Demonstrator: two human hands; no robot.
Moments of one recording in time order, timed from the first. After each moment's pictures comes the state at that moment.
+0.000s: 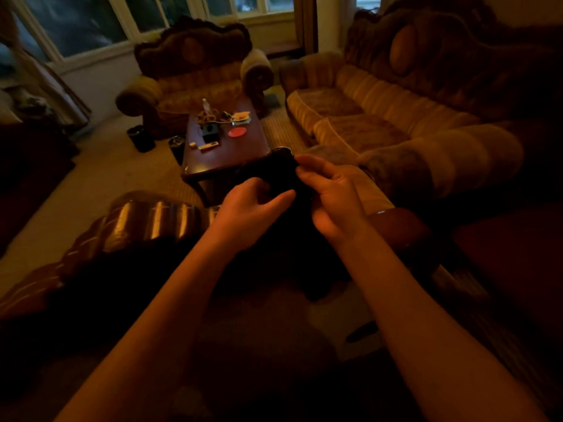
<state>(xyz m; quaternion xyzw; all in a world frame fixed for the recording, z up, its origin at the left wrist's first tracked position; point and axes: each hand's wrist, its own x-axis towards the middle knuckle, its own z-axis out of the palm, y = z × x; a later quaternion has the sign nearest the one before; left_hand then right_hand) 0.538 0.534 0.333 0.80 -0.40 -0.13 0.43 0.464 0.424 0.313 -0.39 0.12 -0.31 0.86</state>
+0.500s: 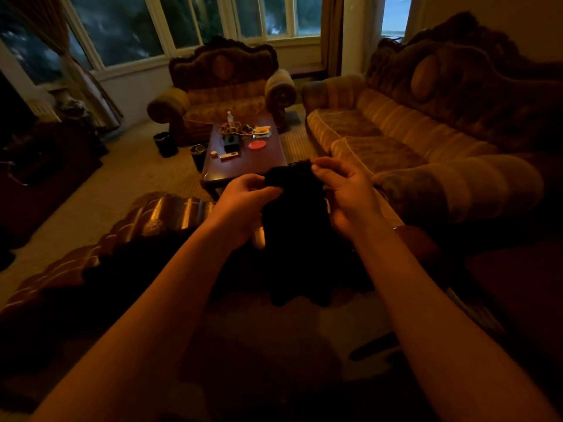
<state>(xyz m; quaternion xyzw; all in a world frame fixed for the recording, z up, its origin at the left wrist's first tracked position) 0.538 0.556 0.365 0.71 -0.21 -0.29 0.61 0.469 0.417 0.328 -0.50 0.17 -0.33 0.78</state>
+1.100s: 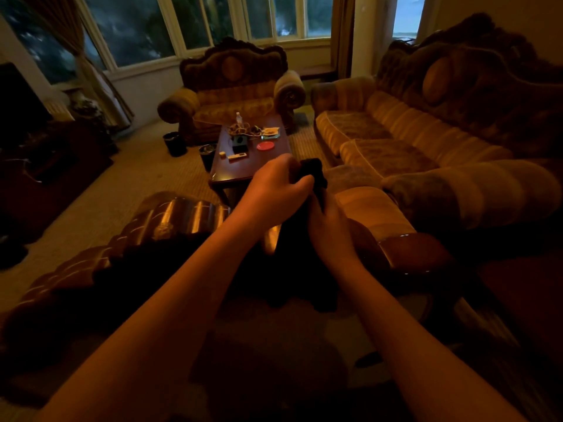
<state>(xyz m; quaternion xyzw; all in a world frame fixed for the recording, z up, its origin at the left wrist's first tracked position) 0.530 0.537 0.386 0.84 -0.40 -0.04 0.38 0.481 0.455 0.289 -0.73 0.20 -0.35 0.55</state>
